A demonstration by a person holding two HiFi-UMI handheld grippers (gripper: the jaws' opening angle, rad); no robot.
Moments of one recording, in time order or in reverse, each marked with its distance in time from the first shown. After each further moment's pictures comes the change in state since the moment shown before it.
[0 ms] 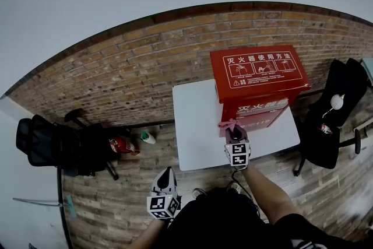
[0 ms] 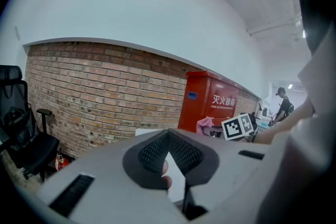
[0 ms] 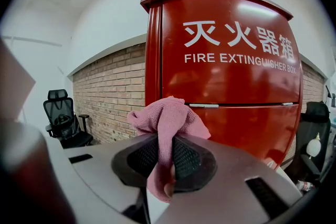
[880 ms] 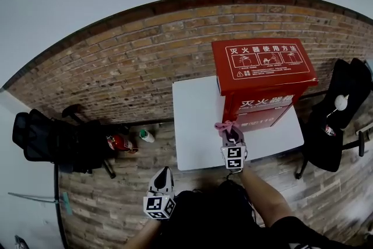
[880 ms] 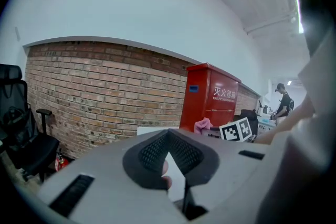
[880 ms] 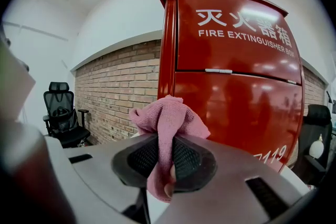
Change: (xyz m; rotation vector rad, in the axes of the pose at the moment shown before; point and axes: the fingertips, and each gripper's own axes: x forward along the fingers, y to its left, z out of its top) left arm 0.008 0.018 -0.043 0.027 -0.022 0.007; right arm 0.018 0.019 -0.041 -0.048 -0.060 -0.007
